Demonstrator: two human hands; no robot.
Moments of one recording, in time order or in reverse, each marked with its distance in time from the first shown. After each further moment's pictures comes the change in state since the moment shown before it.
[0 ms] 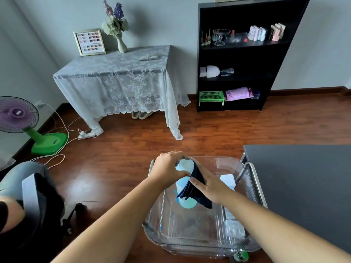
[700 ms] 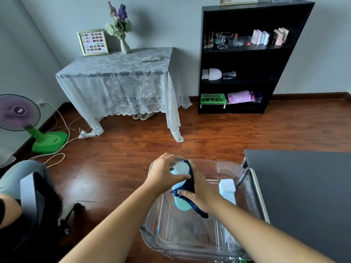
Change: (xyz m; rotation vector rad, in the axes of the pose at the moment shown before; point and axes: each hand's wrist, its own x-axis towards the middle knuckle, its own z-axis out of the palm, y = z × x) left_hand -0.004 -0.005 0.001 -0.172 0.023 -0.135; right_hand 0.014 0.001 0.026 -0.116 0.078 0.077
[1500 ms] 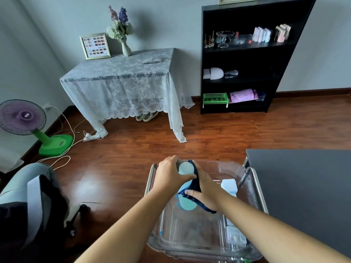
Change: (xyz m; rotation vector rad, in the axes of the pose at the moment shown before) left_hand 0.001 0.014 0.018 0.116 0.127 -0.107; right_hand -0.005 -0.003 -0.024 -0.058 -0.079 -0.051
